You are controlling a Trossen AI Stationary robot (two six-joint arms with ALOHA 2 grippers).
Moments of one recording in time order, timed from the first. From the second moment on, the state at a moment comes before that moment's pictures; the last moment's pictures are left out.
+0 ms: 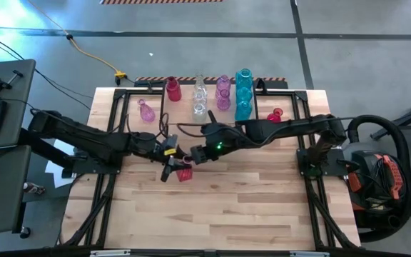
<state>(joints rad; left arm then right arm) -0.13 1.15 0.57 0.31 0.04 -0.34 0.11 1.78 1.72 -0.60 -0.03 1.18</state>
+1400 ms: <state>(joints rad) 0.29 0.86 0.58 0.20 -0.20 0.01 -0.02 1.54 1.72 -0.69 0.09 0.71</state>
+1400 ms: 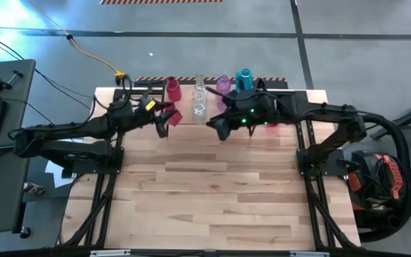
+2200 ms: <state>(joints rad) 0.47 1.04 0.58 0.29 -0.15 0.00 -0.05 1.49 1.72 -0.90 0.13 0.65</state>
